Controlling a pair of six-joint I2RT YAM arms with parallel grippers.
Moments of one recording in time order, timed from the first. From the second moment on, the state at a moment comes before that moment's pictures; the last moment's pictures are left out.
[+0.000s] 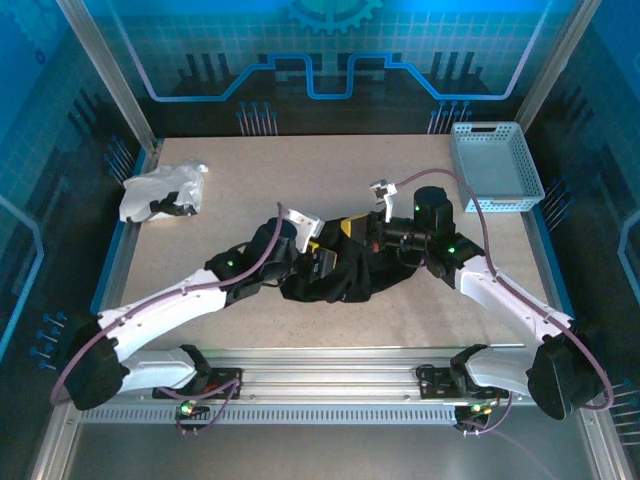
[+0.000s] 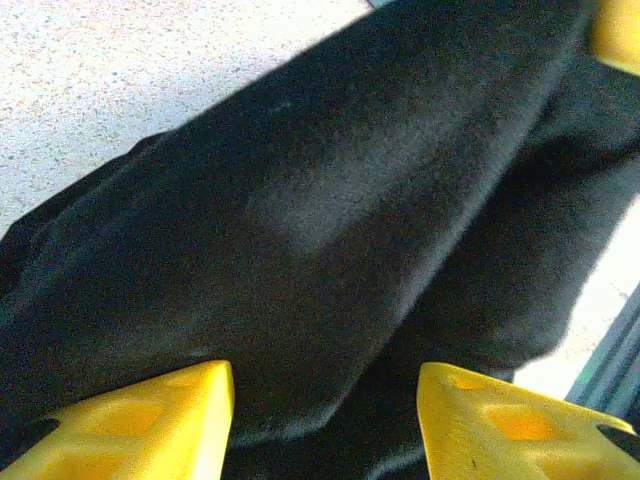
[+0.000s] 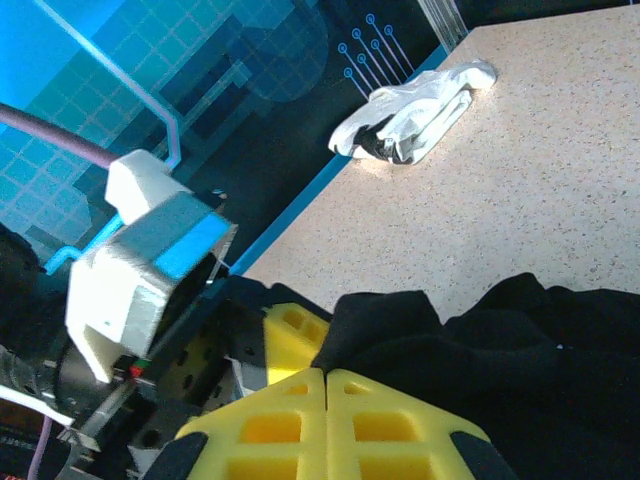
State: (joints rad) left arm -0.77 1.24 0.87 -0.21 0.05 -0.37; right arm 0.46 1.19 0.84 0.05 -0.70 0.46
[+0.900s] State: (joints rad) left arm -0.50 1.14 0.75 0.19 0.74 -0.76; right arm 0.56 1.16 0.96 -0.37 -0.28 0.13
